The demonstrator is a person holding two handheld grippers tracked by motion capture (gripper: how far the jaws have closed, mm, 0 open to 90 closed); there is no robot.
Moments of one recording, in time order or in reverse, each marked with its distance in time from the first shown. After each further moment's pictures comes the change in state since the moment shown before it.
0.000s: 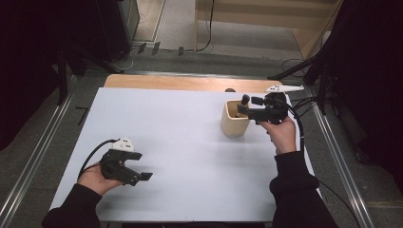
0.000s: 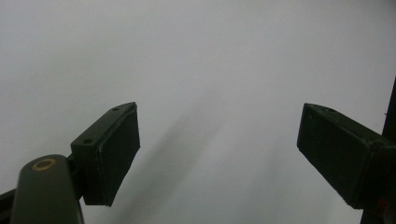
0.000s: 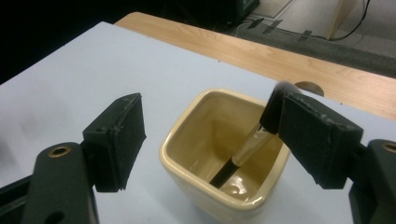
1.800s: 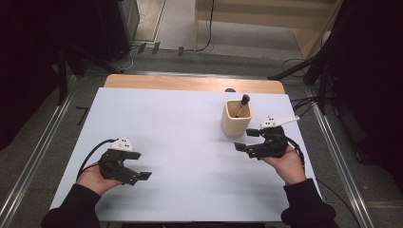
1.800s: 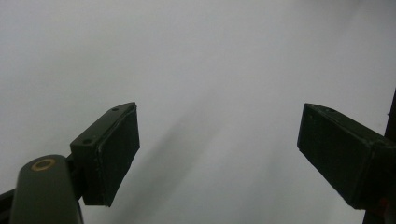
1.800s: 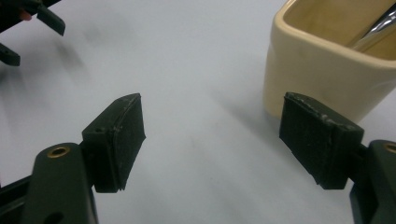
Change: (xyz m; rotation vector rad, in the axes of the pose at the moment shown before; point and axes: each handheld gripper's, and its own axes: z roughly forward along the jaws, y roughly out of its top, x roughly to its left) left arm 0.002 -0.002 -0.002 -0.004 0.008 -0.008; right arm 0.045 -0.066 -0.023 0.140 0.141 -0.117
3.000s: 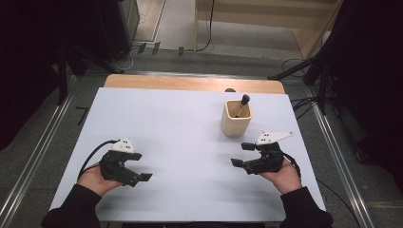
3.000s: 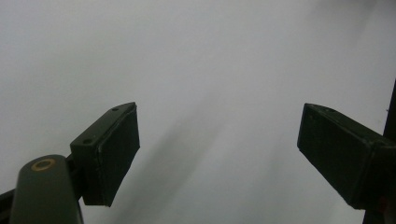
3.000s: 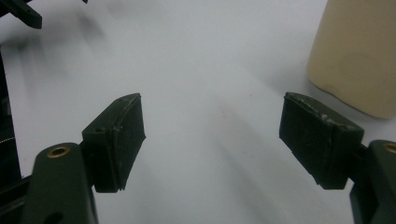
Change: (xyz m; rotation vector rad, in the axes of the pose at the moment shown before) left arm -0.002 -0.001 0.002 0.003 -0.007 0.021; right arm 0.014 -0.035 0.012 0.014 0.068 -0.040
